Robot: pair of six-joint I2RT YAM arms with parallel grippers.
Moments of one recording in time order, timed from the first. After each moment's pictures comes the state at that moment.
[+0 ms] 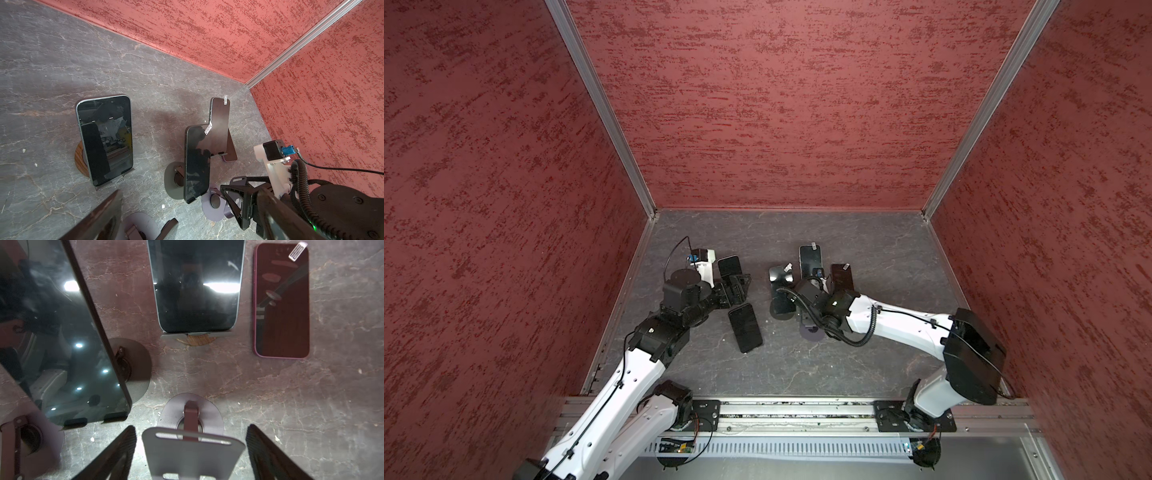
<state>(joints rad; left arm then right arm) -0.39 0.77 0.72 -0.38 0.16 -0.56 0.94 1.60 1.09 -0.67 0.42 0.86</state>
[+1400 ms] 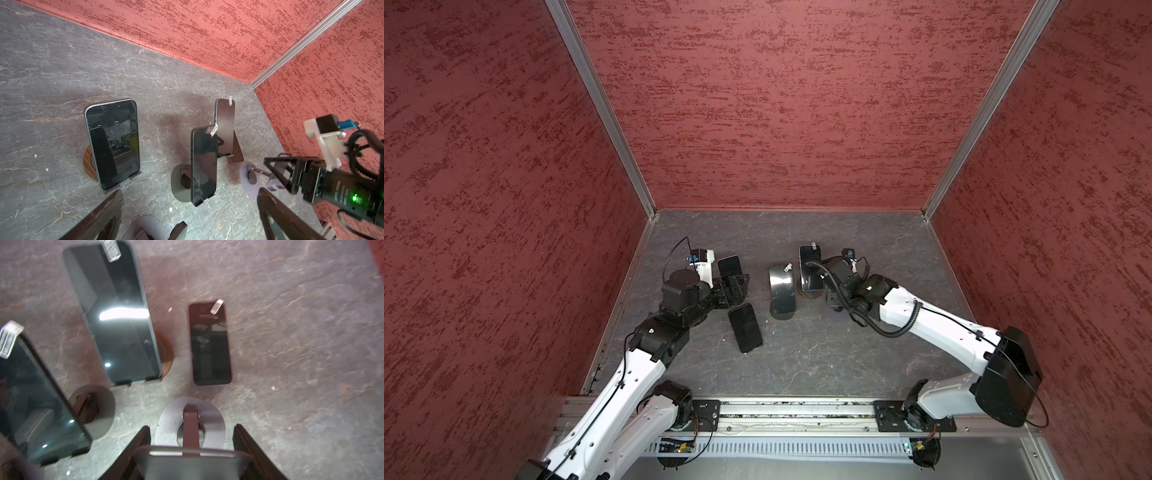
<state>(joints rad) -0.36 0.77 0.71 -0.36 0.15 -0.52 0.71 1.40 1.10 -0.76 0.48 0.72</state>
